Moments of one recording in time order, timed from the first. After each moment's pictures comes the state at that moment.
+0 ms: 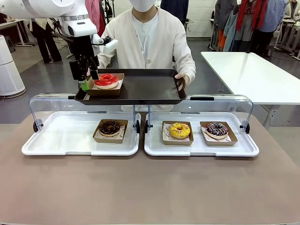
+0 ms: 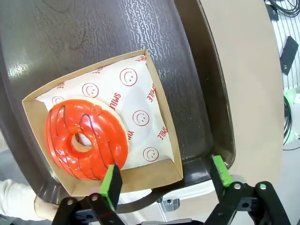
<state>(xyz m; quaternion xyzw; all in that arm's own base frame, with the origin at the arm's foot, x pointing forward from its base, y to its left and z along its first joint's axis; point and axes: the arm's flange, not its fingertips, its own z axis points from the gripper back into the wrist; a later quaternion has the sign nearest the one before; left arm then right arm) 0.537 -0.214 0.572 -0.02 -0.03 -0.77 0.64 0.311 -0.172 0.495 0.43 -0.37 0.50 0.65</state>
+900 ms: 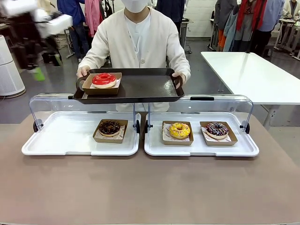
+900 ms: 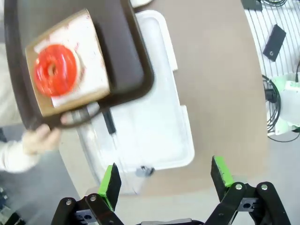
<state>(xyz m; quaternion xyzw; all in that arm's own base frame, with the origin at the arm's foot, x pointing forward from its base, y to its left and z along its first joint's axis) 0.437 -0.079 0.640 -0.01 -0.10 -0.76 0.65 0.311 -0.172 0.495 0.43 -0.37 0.50 0.65</state>
